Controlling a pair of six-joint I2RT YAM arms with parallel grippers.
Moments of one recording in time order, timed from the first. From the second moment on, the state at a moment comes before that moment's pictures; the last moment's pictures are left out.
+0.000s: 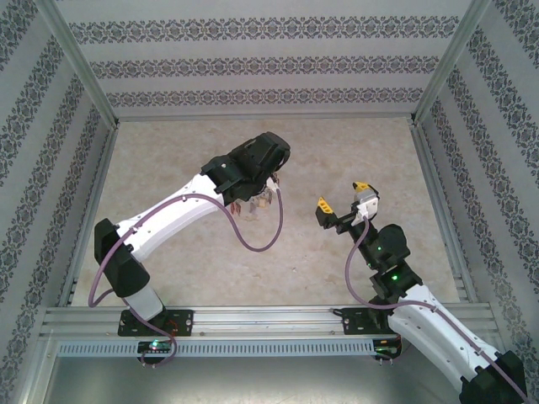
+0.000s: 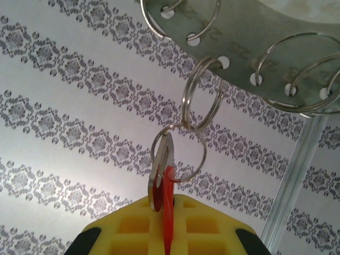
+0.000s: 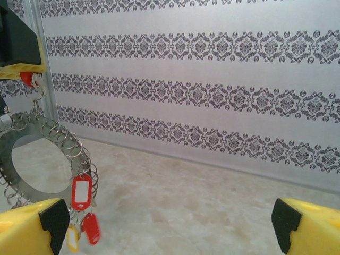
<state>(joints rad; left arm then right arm) -0.82 1.68 1.69 -0.79 -0.85 2.02 0.50 0.54 0.23 0.42 0.07 0.00</state>
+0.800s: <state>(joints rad) -0.90 1.74 1.76 -1.02 -0.65 1.53 0.47 0.62 0.25 0.38 0.15 0.06</state>
